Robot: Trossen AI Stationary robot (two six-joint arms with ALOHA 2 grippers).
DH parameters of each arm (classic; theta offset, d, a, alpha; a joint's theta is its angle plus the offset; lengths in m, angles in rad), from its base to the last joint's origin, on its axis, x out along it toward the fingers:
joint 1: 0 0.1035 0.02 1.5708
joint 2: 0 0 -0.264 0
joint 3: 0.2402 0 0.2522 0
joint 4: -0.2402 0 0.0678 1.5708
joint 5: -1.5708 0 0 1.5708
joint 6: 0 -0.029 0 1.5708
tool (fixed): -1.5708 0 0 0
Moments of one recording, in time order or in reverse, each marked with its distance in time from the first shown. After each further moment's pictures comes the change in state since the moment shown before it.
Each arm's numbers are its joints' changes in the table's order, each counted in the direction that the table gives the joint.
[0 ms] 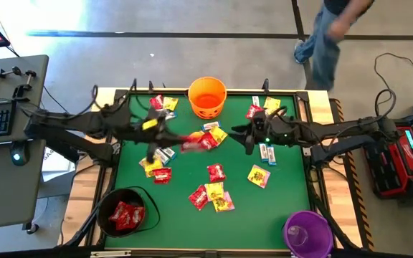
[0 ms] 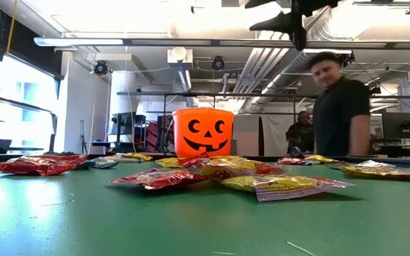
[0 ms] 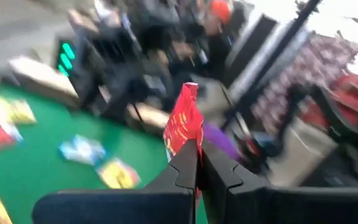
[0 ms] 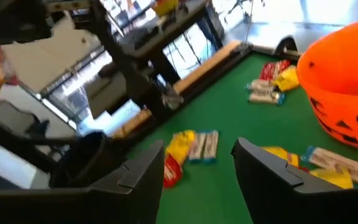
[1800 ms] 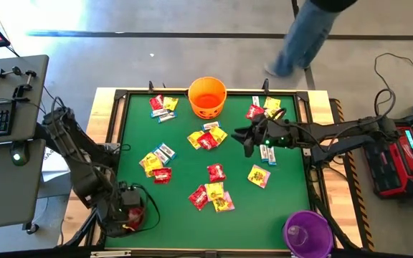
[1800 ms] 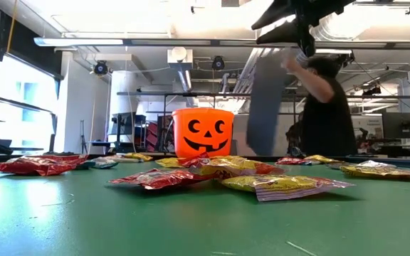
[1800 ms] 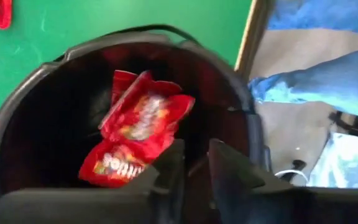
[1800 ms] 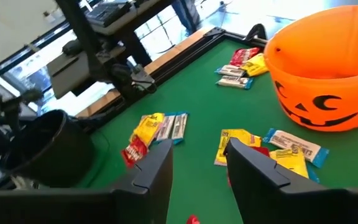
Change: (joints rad) left arm -0.783 -0.286 0.051 -0.845 0.056 0.721; right arm 0.020 0.000 0.000 -0.120 0.075 0.040
